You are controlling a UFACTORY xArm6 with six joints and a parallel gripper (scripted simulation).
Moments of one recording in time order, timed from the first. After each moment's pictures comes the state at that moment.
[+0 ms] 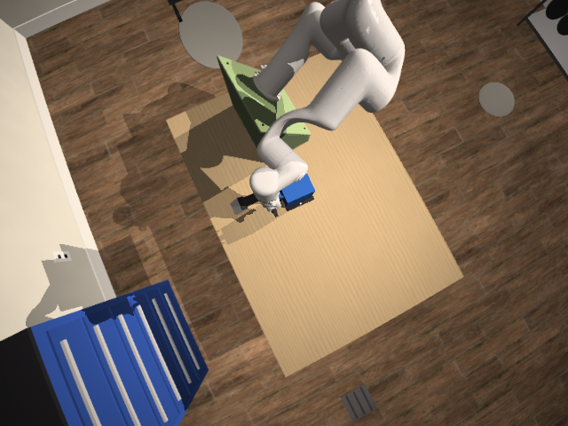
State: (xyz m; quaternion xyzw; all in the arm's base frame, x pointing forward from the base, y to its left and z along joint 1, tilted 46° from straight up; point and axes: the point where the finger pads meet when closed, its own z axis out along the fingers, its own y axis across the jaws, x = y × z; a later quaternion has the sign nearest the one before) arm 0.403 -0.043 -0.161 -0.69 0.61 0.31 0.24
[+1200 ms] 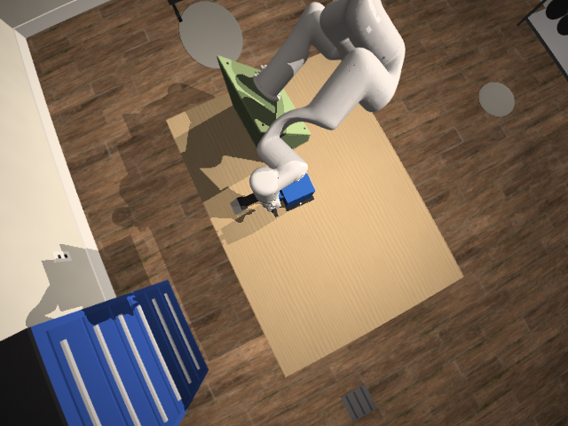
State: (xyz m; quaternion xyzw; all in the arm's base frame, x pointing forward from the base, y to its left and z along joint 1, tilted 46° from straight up) arm 0.403 -0.045 -0.159 -0.69 0.61 0.31 0.24
